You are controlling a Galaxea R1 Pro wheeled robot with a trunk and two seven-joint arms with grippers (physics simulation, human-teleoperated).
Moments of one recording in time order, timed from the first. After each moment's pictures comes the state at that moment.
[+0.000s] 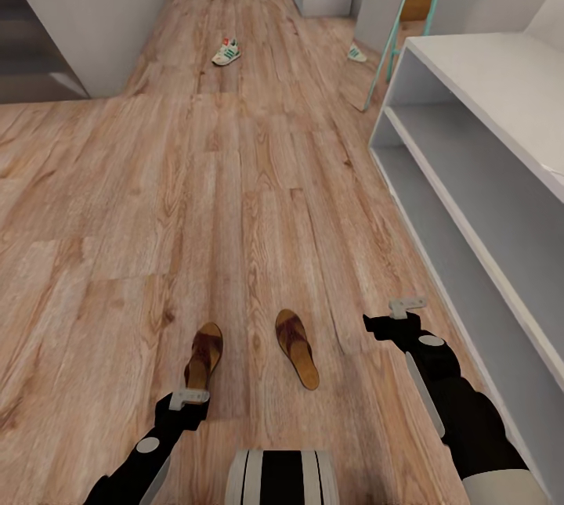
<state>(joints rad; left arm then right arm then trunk) -0.45 0.03 -0.03 -0.51 -0.07 -0.12 0.01 -0.48 -0.09 0.05 -1.33 0.02 0.60 0.01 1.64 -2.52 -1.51</state>
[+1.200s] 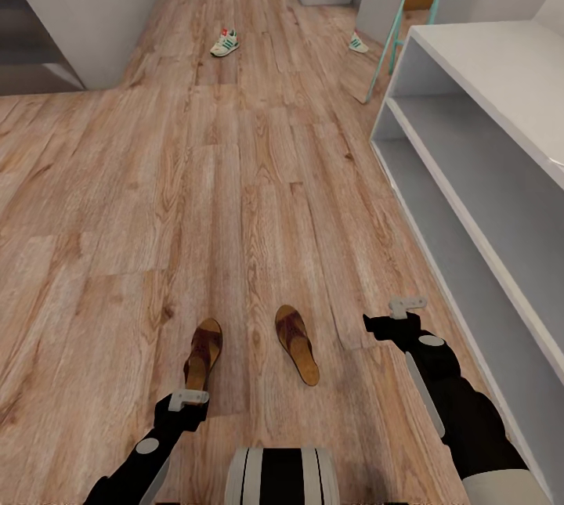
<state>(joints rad) -0.45 0.03 -0.03 -0.51 -0.07 -0.12 0.01 -0.48 -0.09 0.05 -1.33 0.02 0.60 0.01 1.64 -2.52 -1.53</state>
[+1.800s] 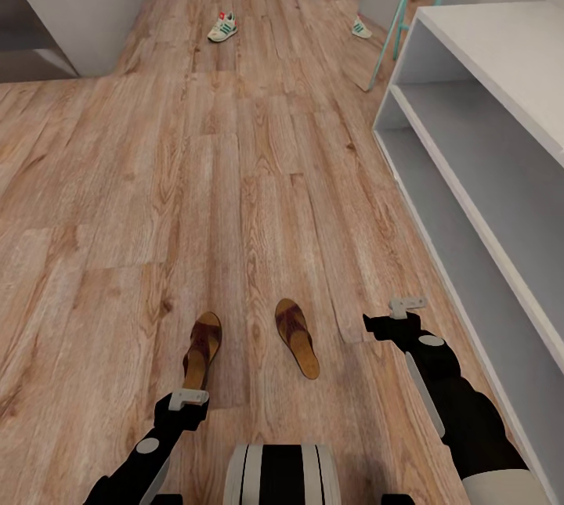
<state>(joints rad) -0.45 0.03 -0.03 -0.51 -0.07 -0.13 0.01 -0.48 -0.09 0.05 -1.33 0.02 0.60 0.01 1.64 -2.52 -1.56</state>
